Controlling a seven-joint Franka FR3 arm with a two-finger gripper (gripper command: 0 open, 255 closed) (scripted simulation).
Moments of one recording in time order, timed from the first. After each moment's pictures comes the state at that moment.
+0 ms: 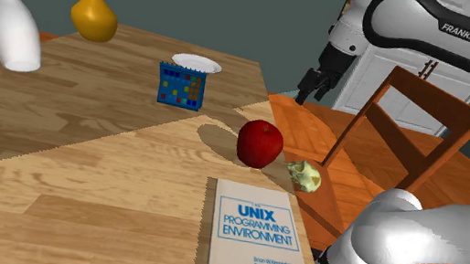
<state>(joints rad) -0.02 -0.81 -0.03 -2.30 -0.07 1.64 0.02</state>
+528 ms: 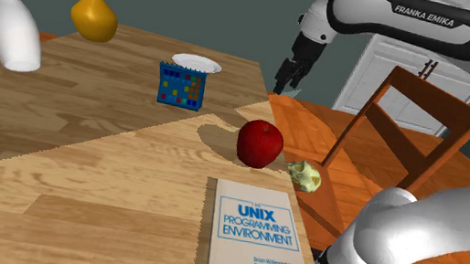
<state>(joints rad) 0.04 -0.58 -0.03 -2.15 -0.07 1.71 -0.10</state>
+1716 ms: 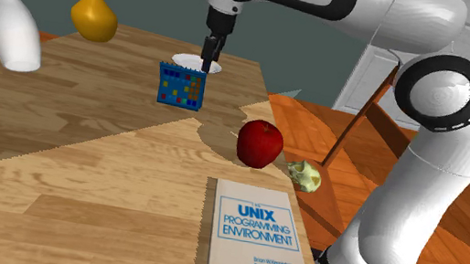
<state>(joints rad) 0.19 0.10 0.06 -1.46 -0.10 1.67 -0.39</state>
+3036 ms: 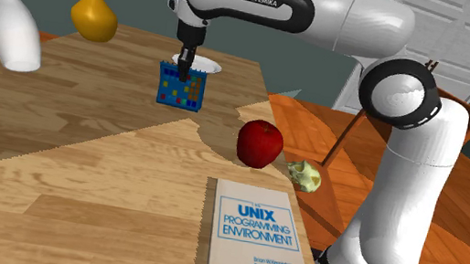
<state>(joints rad) 0.23 0.28 0.10 -1.34 -0.14 1.71 -0.47</state>
